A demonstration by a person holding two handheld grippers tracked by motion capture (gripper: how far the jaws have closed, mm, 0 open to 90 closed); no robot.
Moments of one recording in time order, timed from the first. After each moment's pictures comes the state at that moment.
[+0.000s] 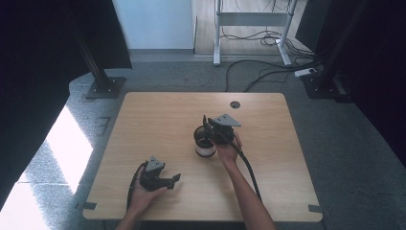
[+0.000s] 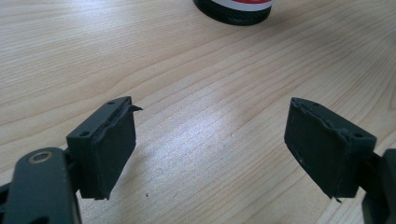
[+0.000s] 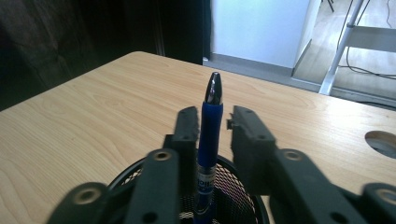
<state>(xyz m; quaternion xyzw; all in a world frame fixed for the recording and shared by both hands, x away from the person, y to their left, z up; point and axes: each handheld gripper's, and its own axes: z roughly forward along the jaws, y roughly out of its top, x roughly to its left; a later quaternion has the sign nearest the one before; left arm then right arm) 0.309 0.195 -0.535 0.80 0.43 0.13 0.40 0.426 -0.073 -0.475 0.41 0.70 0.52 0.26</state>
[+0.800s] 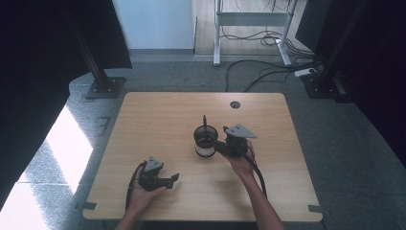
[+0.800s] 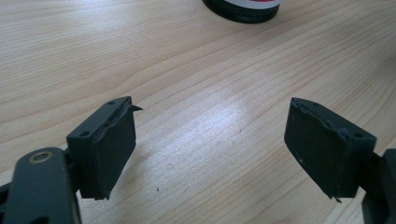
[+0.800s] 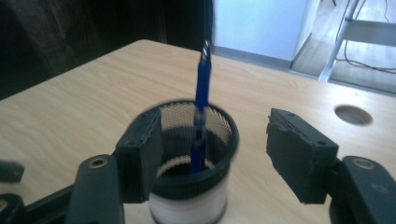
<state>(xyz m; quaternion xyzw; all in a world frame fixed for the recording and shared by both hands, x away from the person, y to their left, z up) 0.308 0.198 -0.536 0.80 0.43 0.14 0.40 0.373 -0.113 -0.464 0.41 0.71 0.51 0.26</state>
